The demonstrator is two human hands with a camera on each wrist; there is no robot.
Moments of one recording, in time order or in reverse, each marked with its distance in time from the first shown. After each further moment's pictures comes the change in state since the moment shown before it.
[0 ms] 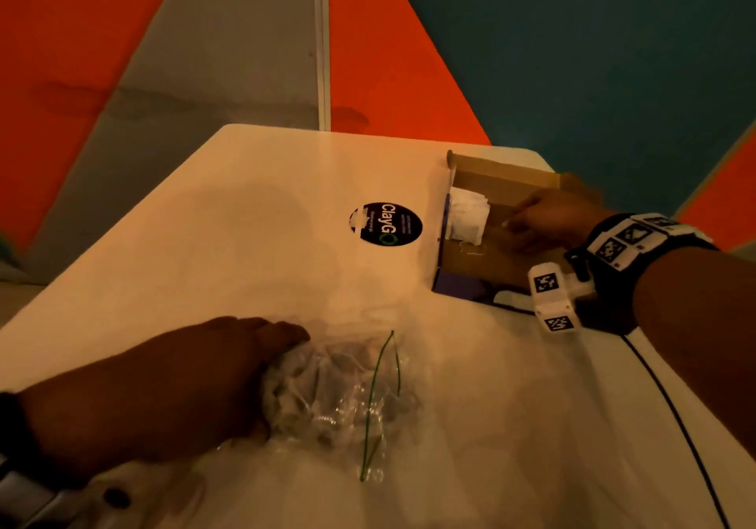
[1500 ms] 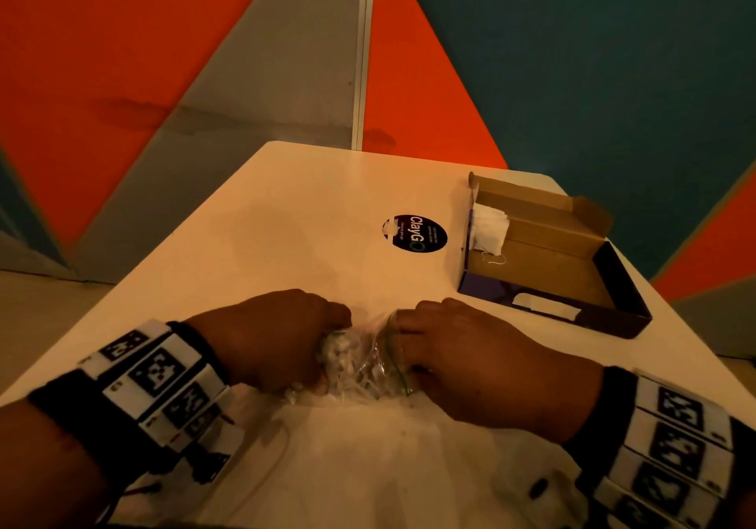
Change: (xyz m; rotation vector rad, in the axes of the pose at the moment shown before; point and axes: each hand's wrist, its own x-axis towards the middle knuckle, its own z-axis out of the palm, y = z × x) left_hand 0.002 0.005 -0.012 -0.059 0.027 0.023; right_hand -0.239 -0.048 0.114 -0.779 -0.218 -1.178
